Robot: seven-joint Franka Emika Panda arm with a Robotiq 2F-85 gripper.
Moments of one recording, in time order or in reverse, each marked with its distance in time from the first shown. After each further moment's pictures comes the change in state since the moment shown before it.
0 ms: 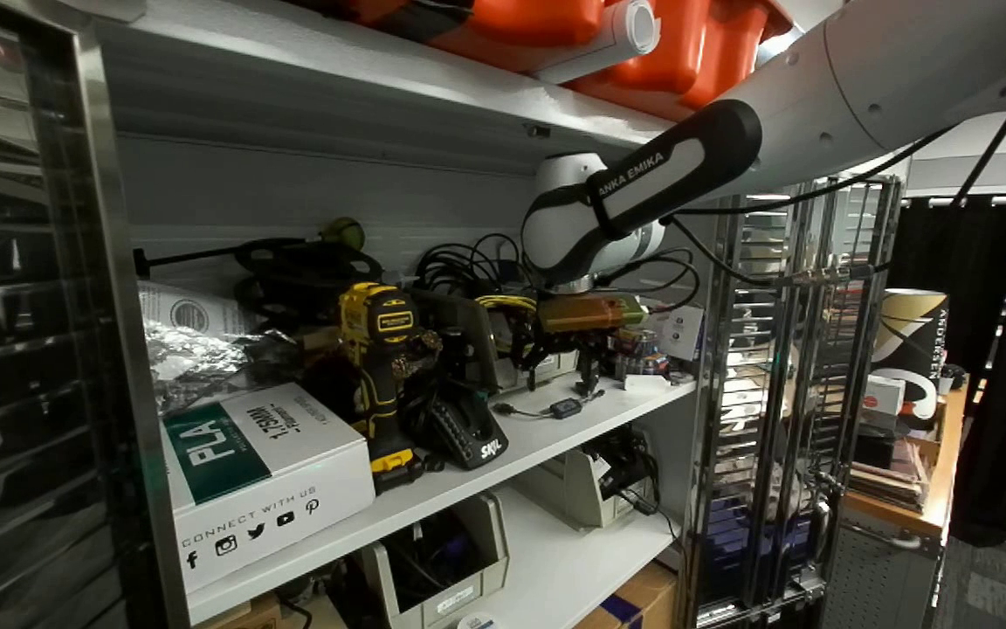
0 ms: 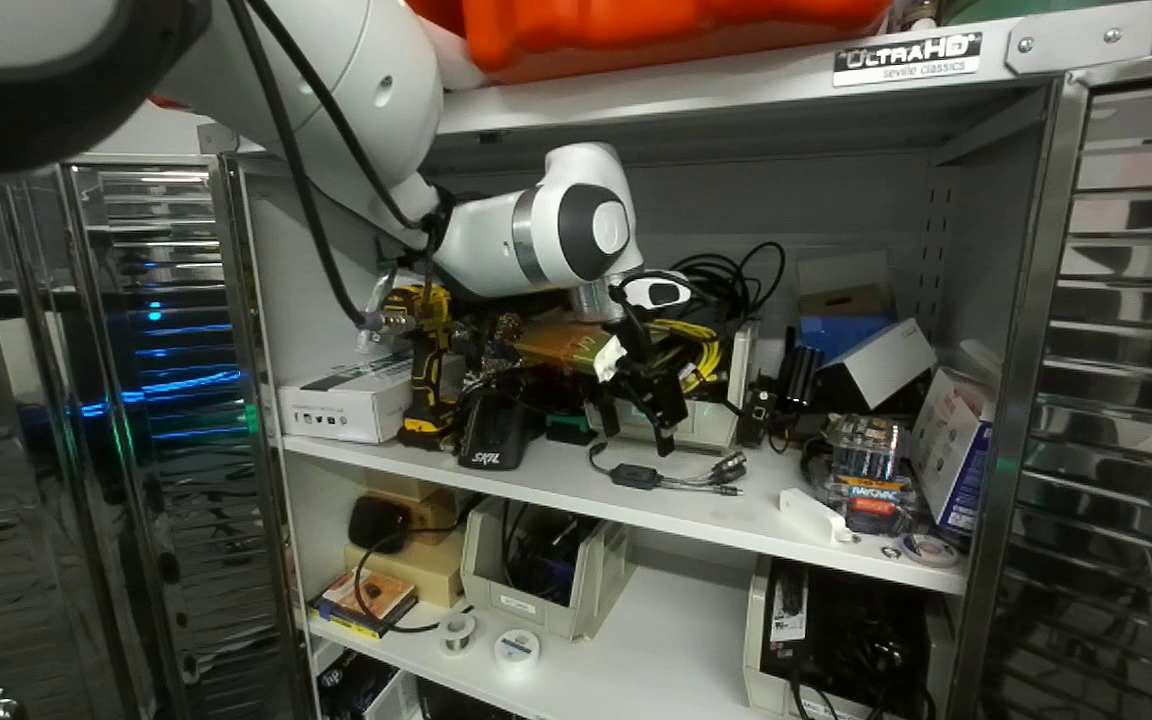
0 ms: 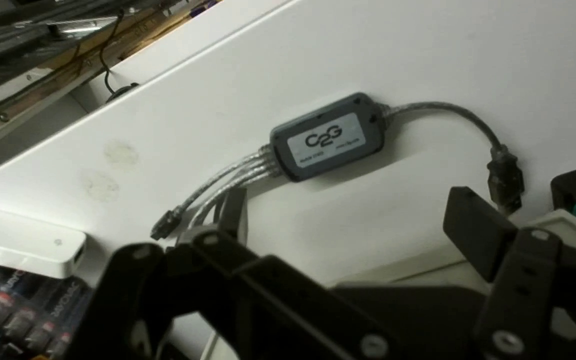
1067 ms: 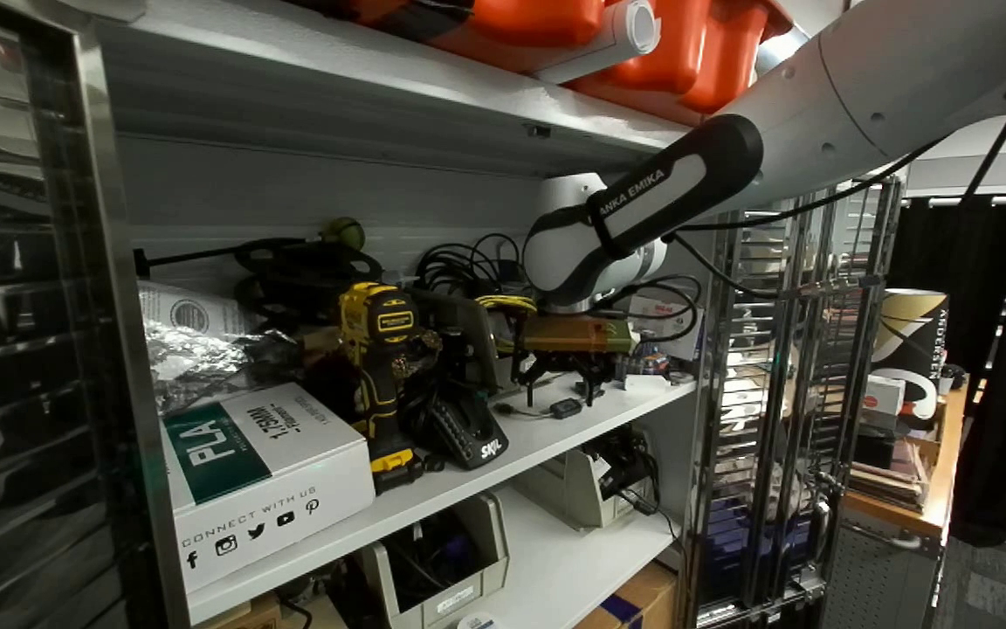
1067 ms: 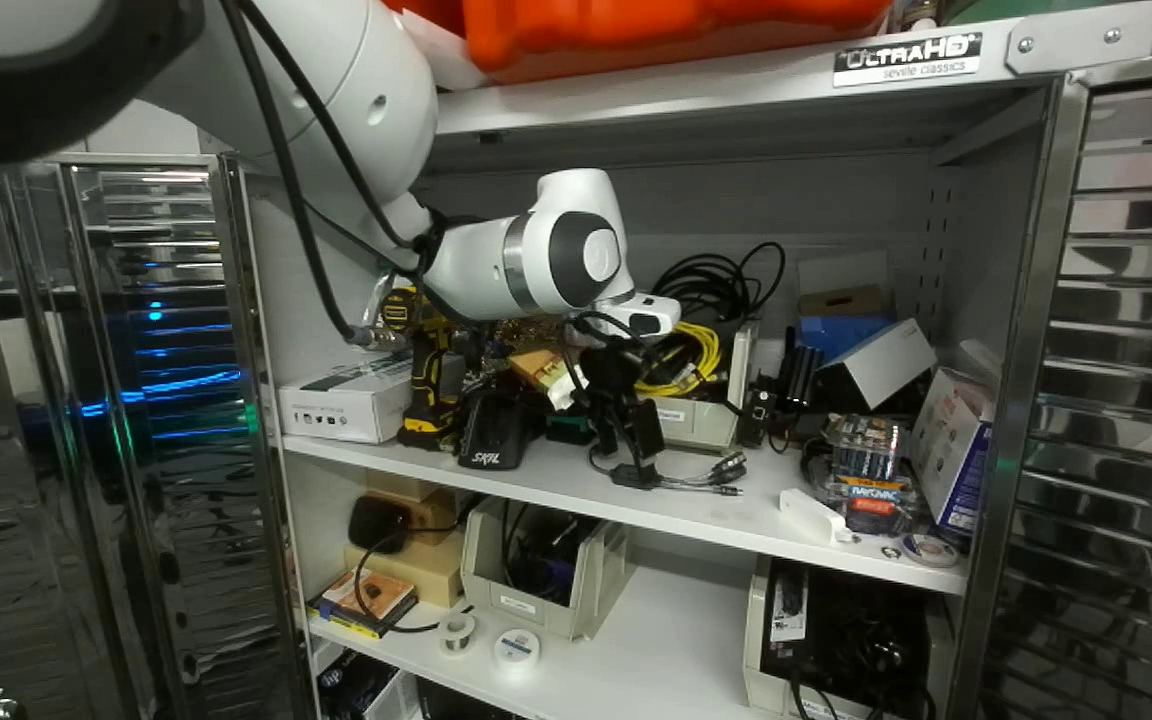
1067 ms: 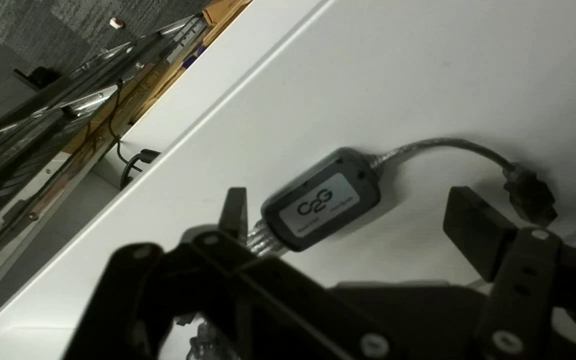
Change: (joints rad) arm 0.013 -0.011 -0.004 -0.079 0.004 0.051 0.274
